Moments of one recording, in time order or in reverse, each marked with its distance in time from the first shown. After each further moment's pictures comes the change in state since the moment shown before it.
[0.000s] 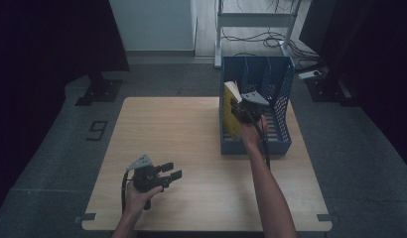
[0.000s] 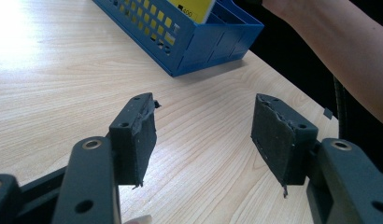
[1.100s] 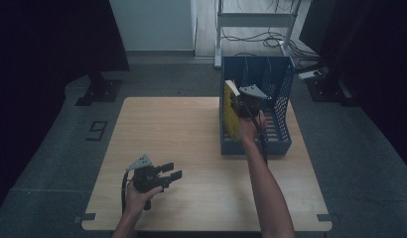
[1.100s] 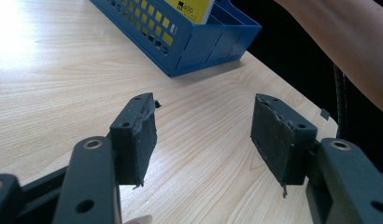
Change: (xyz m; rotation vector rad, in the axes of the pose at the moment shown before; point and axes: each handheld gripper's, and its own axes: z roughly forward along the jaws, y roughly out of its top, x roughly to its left) left arm 0.000 -0.001 -0.001 -0.004 -0.008 -0.005; right arm 0.007 0.020 0.004 0.013 -0.042 0.023
